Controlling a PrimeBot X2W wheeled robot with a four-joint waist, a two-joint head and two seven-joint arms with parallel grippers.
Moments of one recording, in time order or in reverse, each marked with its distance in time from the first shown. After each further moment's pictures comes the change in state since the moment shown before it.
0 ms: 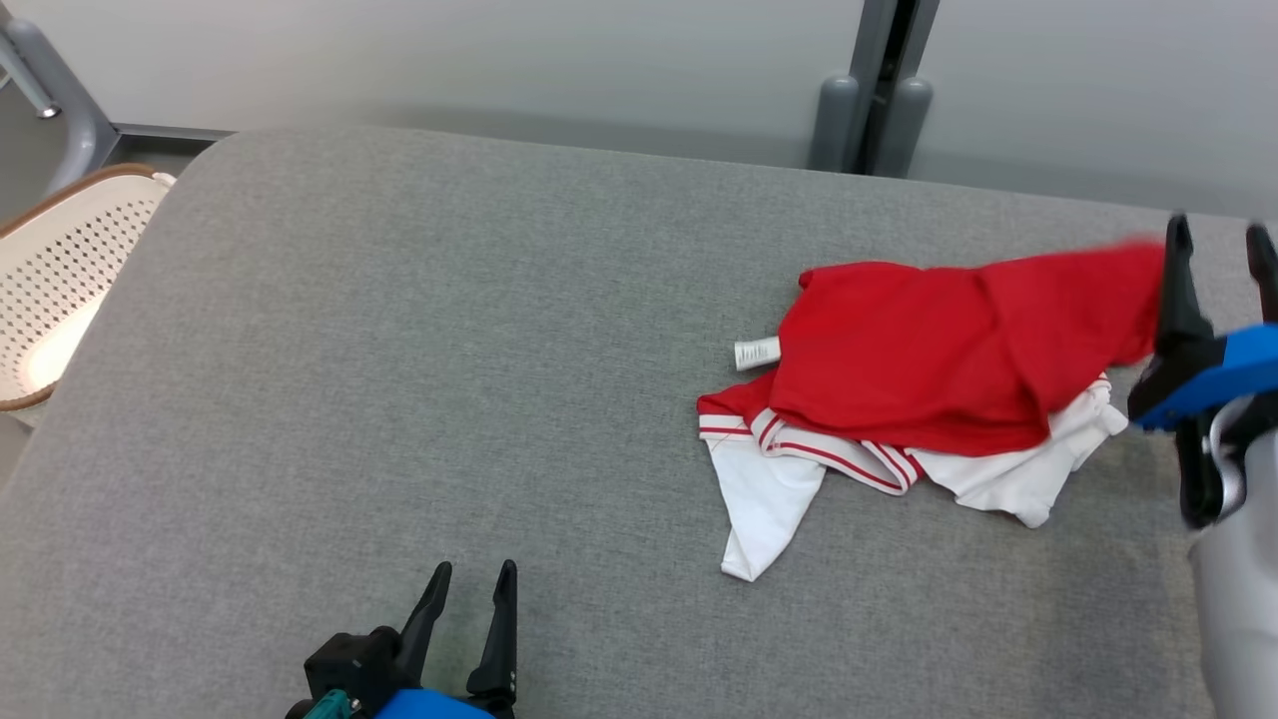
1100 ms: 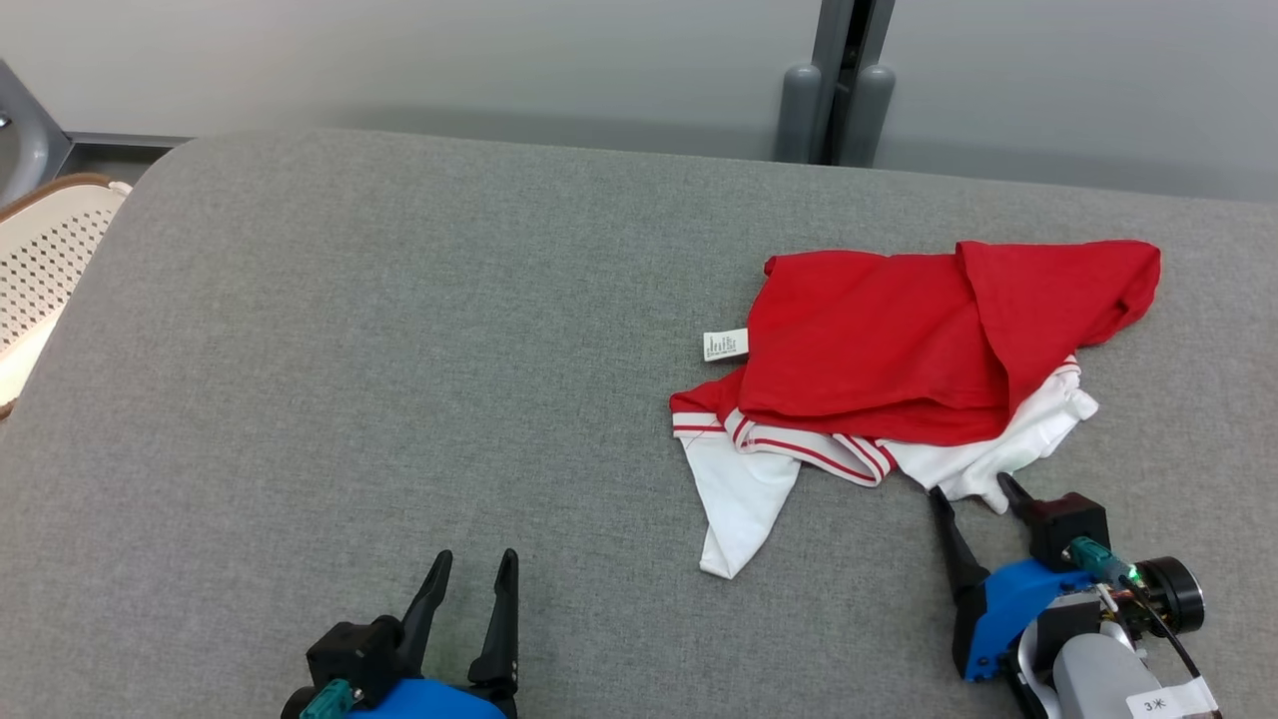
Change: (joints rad) left arm -0.014 0.000 0.008 0.003 0.017 0.000 0.000; right arm 0.329 0.140 0.201 0.018 -0.187 0.000 -0.005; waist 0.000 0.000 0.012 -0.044
